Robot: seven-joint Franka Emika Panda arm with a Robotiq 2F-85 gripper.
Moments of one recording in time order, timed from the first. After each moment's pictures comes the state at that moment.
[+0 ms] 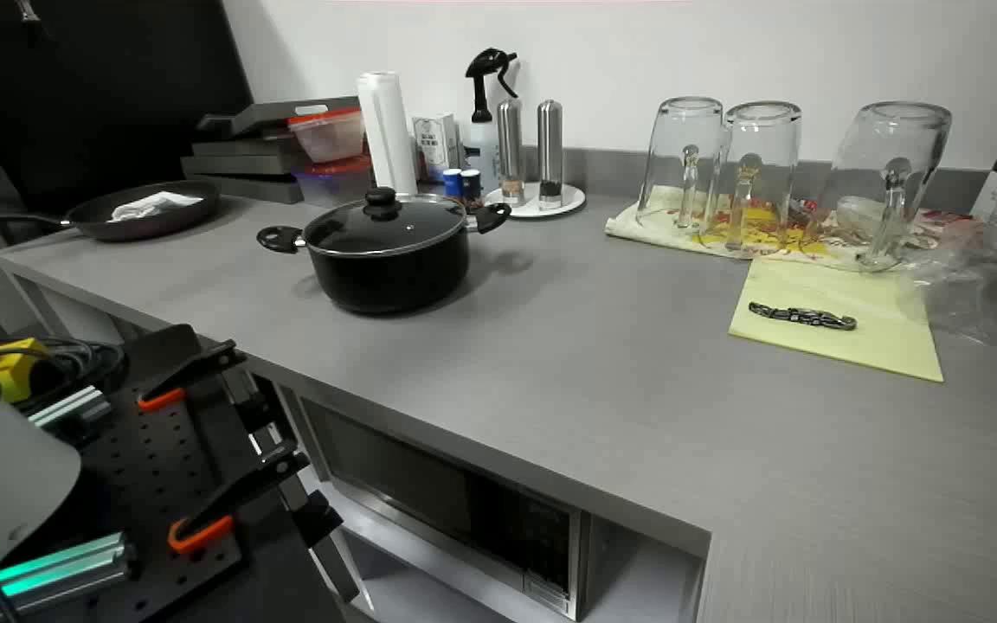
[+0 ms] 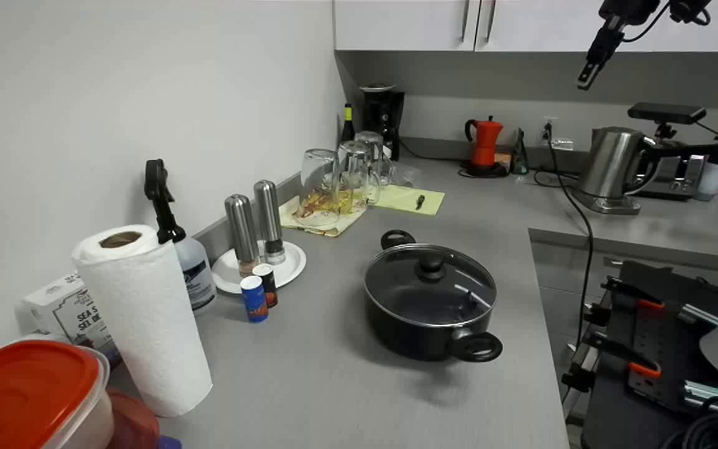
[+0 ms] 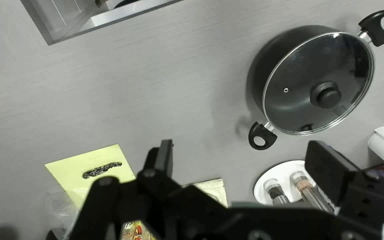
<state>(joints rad) -0.04 -0.74 -0.32 -2.50 -0.02 1.99 -0.35</state>
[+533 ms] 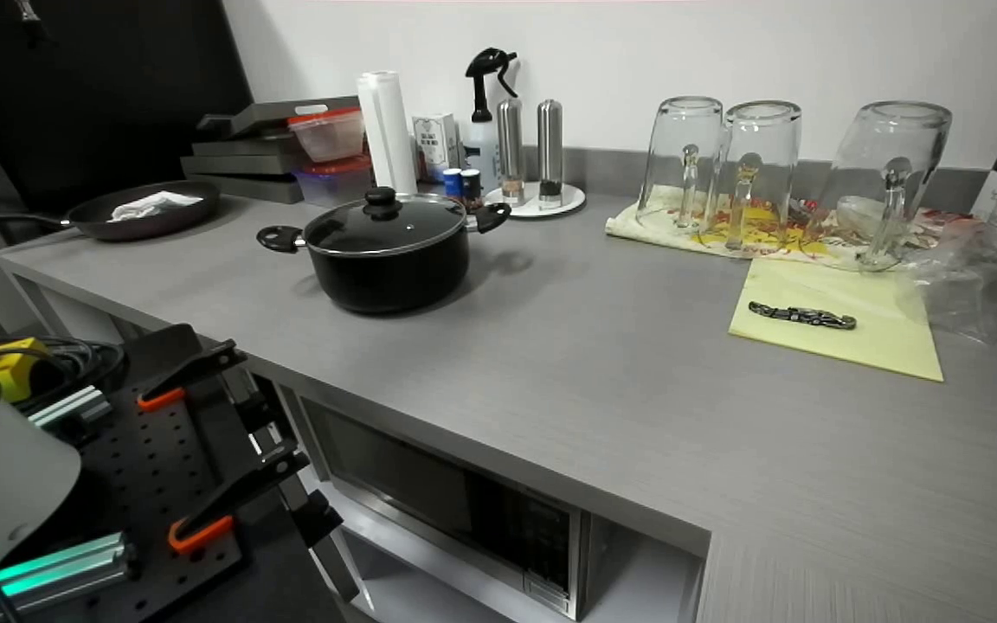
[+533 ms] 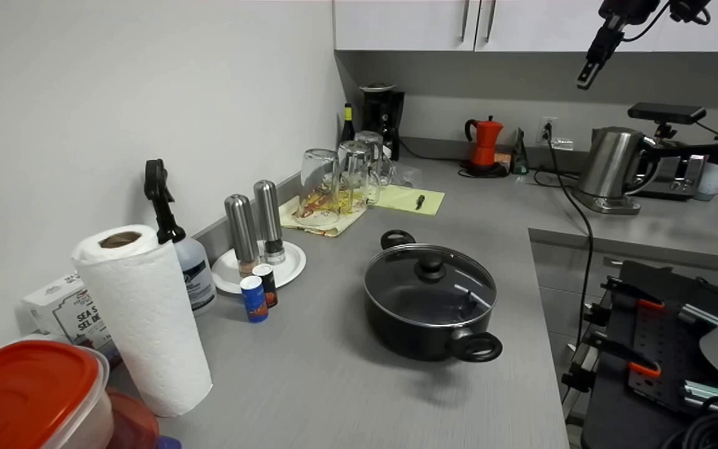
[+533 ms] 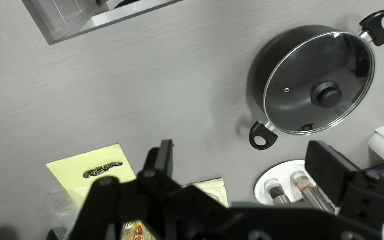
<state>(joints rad) -0.04 -0.74 -0.31 -2.50 -0.02 1.99 -0.35</state>
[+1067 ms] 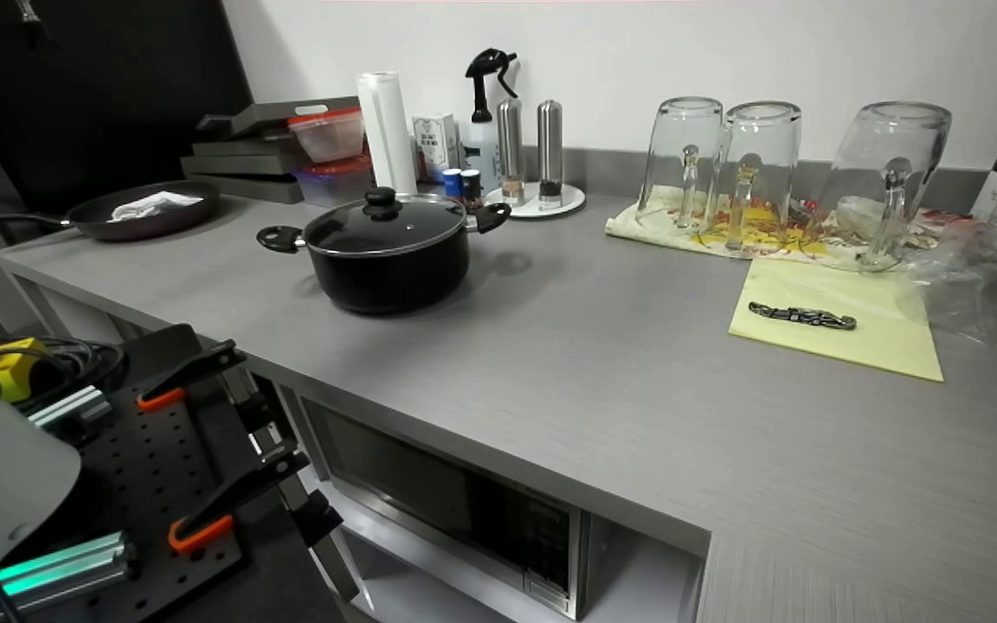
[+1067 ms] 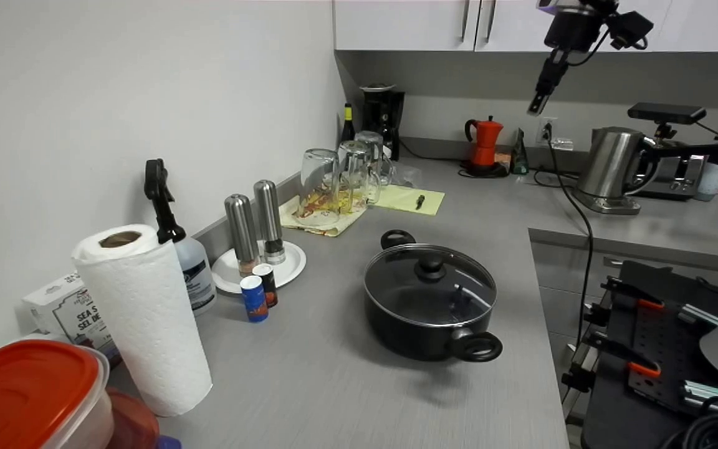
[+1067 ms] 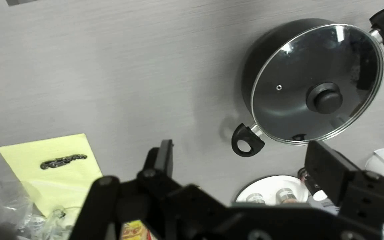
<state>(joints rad) 0.04 -0.55 -0.21 -2.51 0.02 2.16 -0.33</state>
